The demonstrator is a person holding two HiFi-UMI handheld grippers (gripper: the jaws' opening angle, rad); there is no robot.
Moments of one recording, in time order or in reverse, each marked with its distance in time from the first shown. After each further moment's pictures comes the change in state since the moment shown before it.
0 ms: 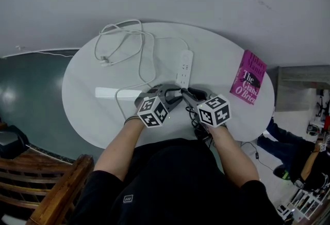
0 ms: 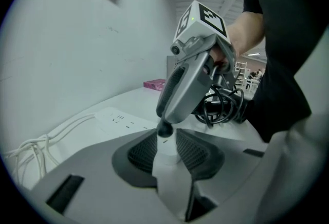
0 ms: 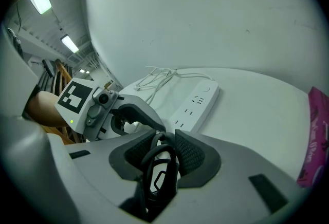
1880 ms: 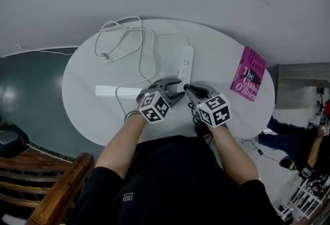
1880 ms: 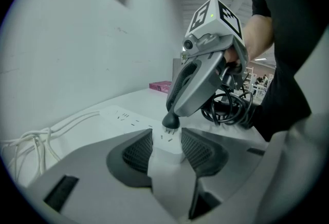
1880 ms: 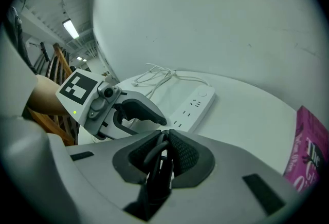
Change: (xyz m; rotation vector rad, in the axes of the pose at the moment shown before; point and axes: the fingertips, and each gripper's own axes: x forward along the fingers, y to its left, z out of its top) left arm 0.005 0.007 0.002 -0.058 -0.032 0.045; right arm -0.012 -0.002 0.000 -0.105 0.014 -0.086
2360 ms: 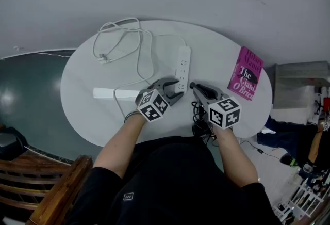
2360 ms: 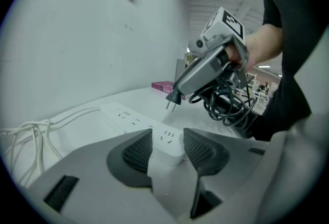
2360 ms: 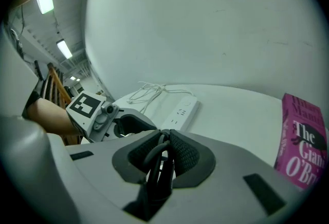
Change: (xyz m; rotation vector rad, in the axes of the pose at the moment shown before) left arm -0.001 0.002 0.002 -0.078 0.002 -0.003; right arm -0.036 -0.020 0.008 0.142 -0.154 -0.031
